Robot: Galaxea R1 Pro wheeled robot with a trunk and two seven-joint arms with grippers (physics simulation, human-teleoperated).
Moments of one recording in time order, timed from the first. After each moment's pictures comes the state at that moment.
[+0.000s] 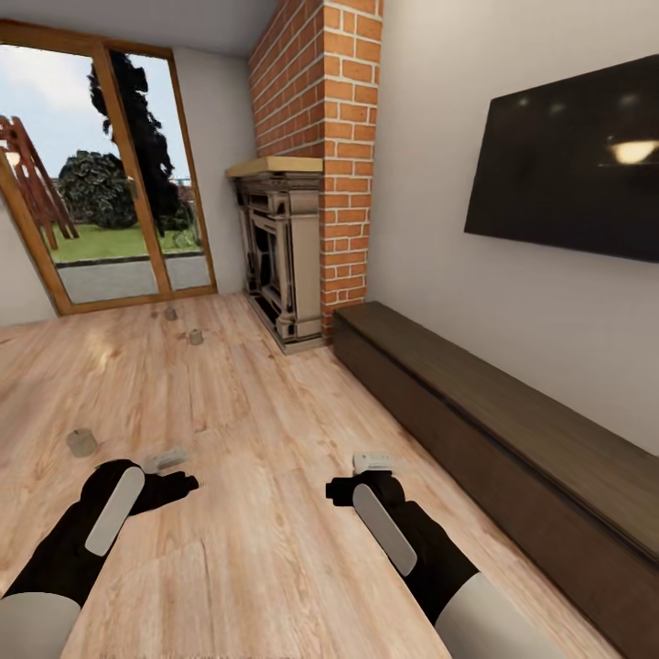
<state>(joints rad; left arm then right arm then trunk) -0.54 0.23 0.01 -1.15 0.65 0.99 0.38 -0.62 0.14 0.53 -1.05 -0.73 0.73 -0.64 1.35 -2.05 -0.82</state>
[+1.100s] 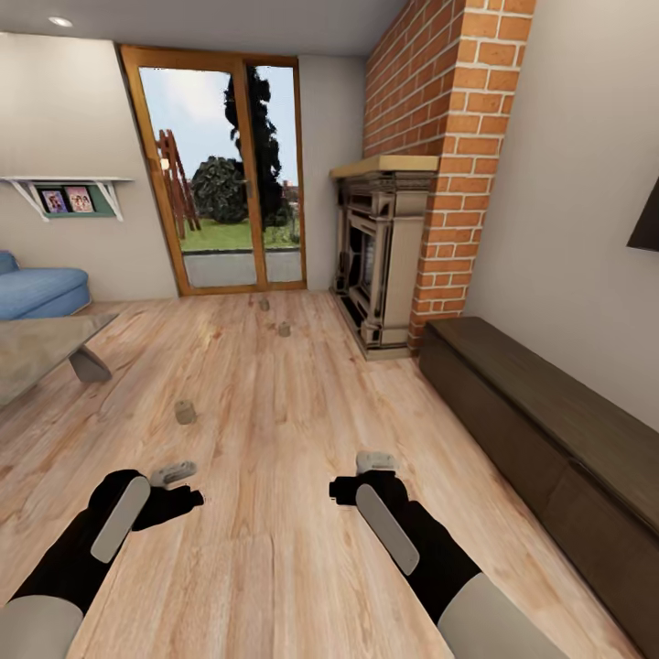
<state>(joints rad) -0.54 0.23 -0.03 -1.07 0.69 0.99 0.38 -0.62 0.13 0.53 -1.04 -0.73 0.71 -0.64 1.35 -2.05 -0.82</state>
